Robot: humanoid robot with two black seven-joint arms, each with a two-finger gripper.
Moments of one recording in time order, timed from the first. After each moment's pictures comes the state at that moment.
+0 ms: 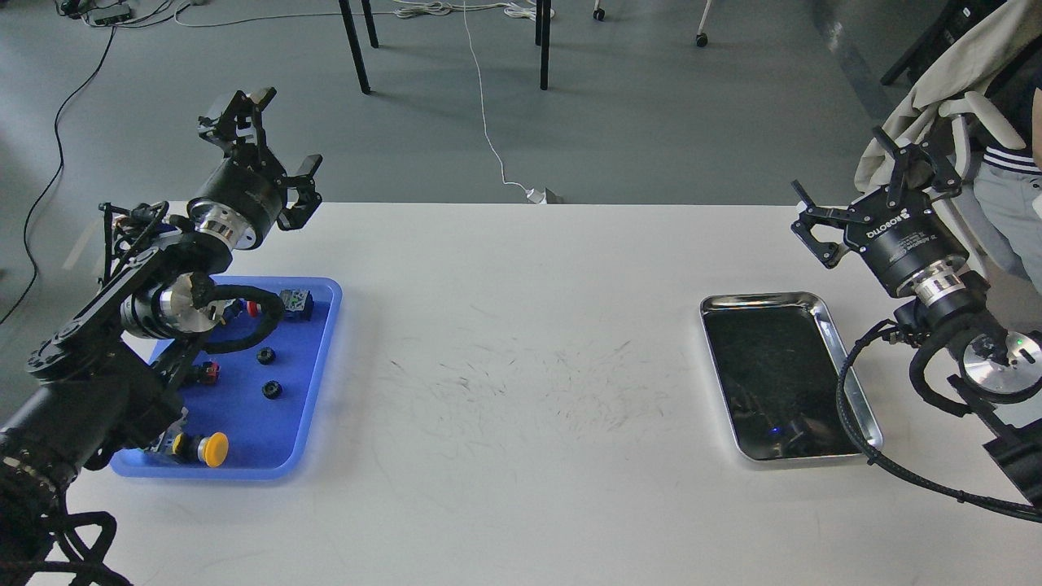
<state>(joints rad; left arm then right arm) -0.64 0.31 -1.02 -0.87 0.37 -0.13 -0.19 0.48 -0.52 0.96 0.96 0.24 0.48 0.09</state>
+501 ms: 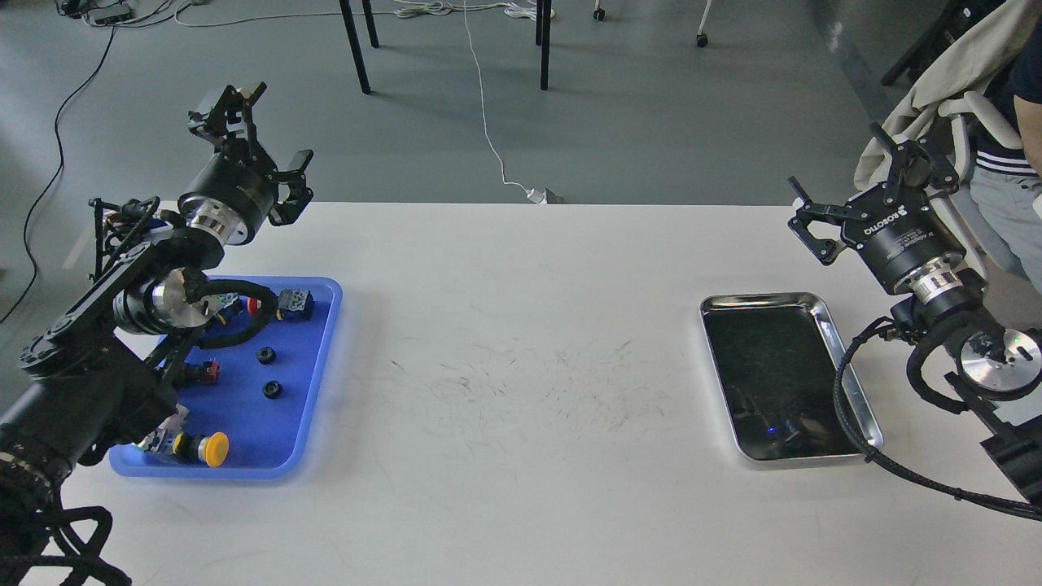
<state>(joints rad) -0.66 0.33 -1.02 -0.82 0.37 -0.14 -0.17 0.49 -0.51 0.96 0.96 0.24 0.48 0.09</state>
